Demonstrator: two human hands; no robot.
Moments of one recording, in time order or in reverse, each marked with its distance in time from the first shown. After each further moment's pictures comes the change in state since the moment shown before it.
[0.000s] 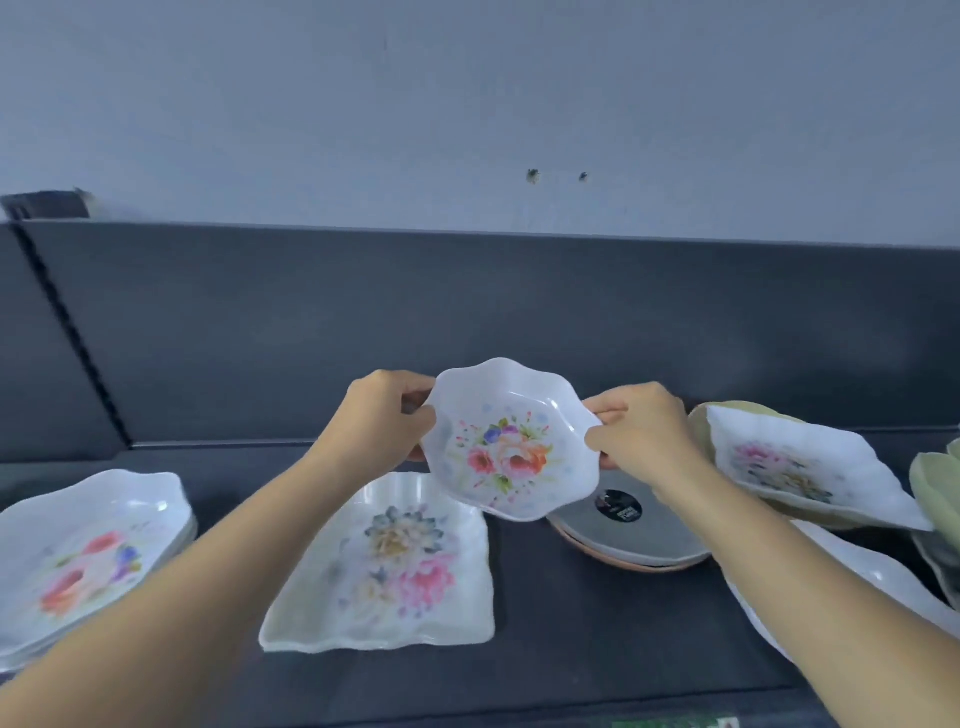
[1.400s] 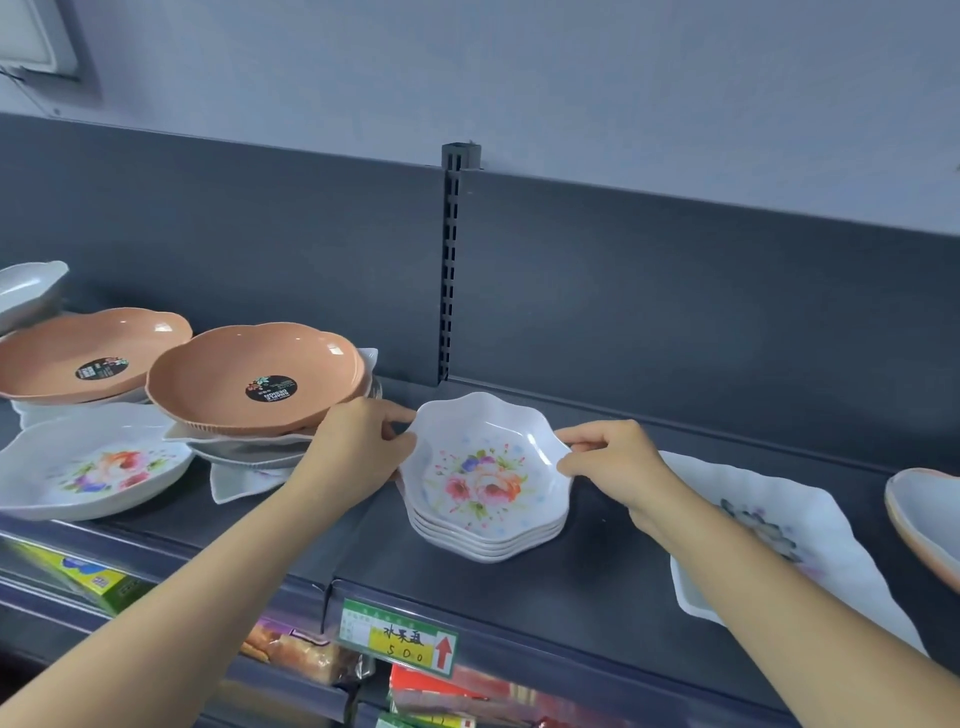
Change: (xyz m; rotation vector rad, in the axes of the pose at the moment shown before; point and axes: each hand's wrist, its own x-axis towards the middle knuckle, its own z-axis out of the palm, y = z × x) left_hand -0.114 -0.217 -0.245 0.298 0.219 -0.189; right_hand -0.085 -0.151 0.284 0.068 -0.471 0.025
